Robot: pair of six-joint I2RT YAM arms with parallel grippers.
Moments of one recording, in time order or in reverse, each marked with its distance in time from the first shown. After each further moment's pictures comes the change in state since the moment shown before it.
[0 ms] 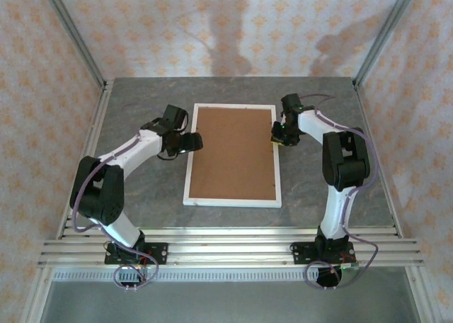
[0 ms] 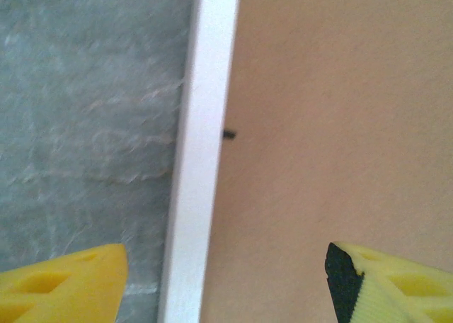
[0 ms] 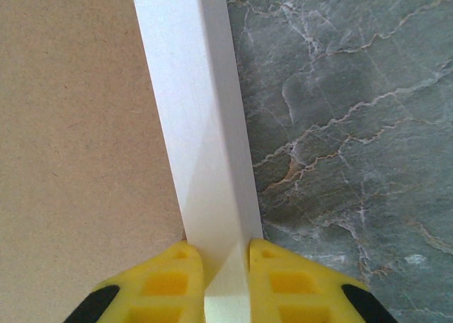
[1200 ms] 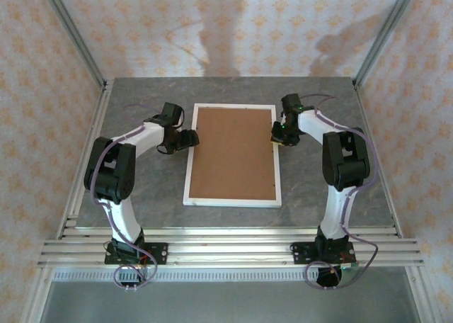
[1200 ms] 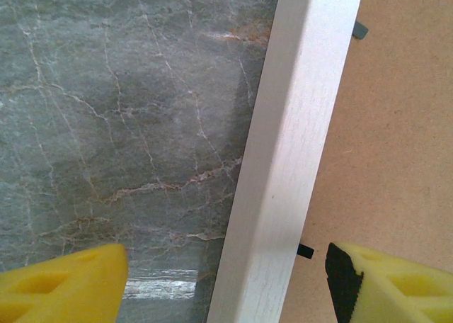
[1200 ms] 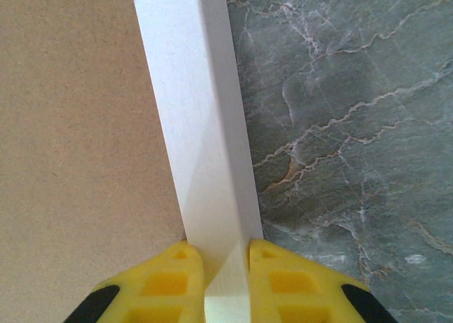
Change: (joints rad) left arm 0.089 0.229 0.100 0.071 0.056 0.010; right arm 0.000 0.000 0.001 0.000 0.000 0.000
